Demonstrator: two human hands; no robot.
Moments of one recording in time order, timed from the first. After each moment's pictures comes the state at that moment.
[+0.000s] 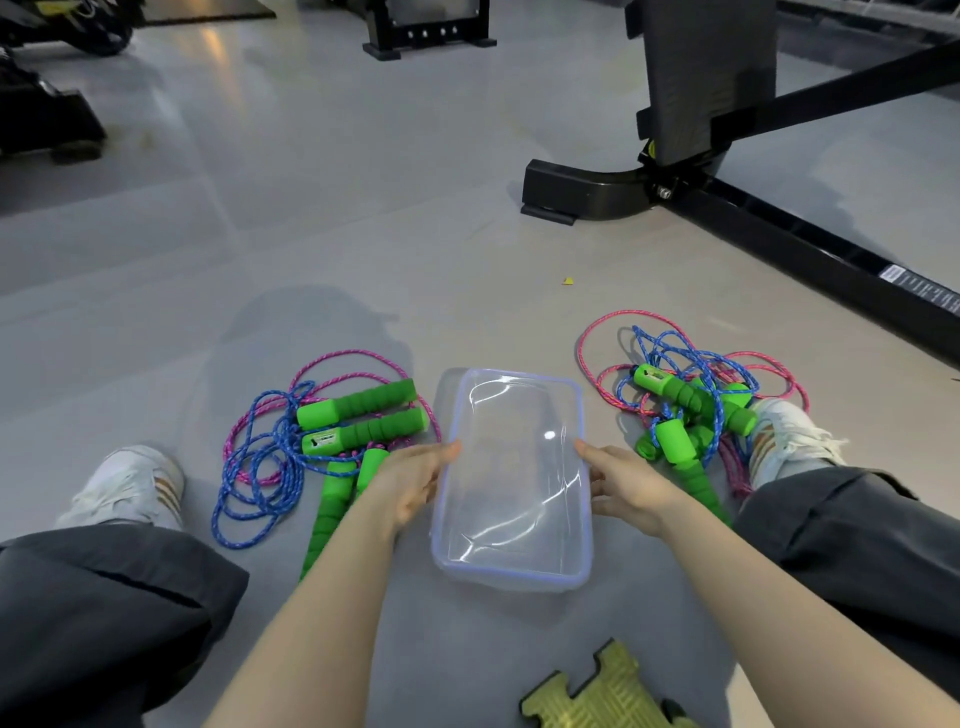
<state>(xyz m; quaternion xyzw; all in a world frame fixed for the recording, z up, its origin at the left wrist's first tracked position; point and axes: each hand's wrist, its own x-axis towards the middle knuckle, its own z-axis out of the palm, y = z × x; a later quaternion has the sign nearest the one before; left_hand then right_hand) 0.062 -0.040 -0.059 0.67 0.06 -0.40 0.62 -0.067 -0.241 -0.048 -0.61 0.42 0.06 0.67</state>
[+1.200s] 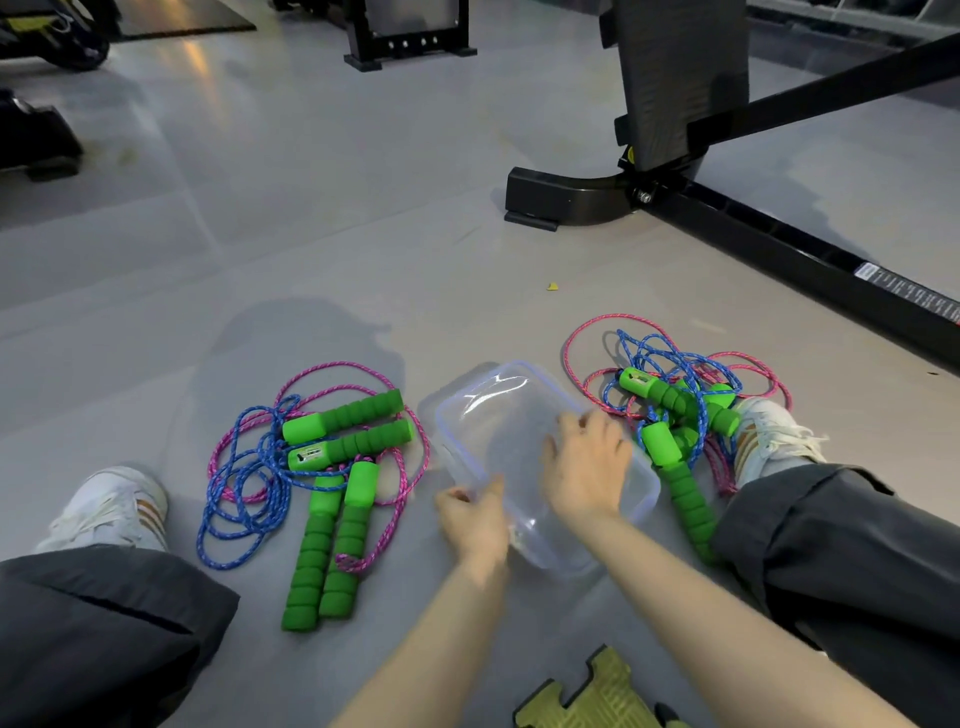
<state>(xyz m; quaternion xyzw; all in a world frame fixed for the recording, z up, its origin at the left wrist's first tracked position) -0.016 -0.104 -0.073 0.69 0.22 -0.18 0.67 -0.043 -0.197 -0.039 -0.92 0.38 -0.08 0.10</state>
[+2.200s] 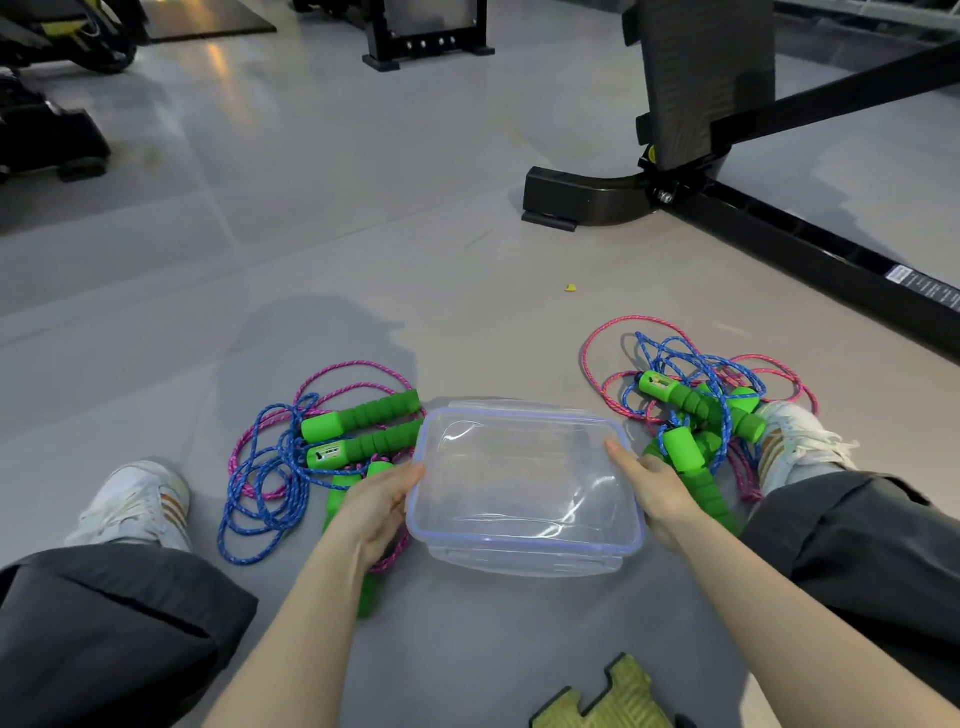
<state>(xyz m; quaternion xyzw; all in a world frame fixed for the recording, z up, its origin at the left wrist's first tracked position) 0.072 -0.002 -0.076 0.59 0.11 -0.38 0.71 -0.075 -0.256 -0.066 -0.60 0.48 -0.07 0.63</state>
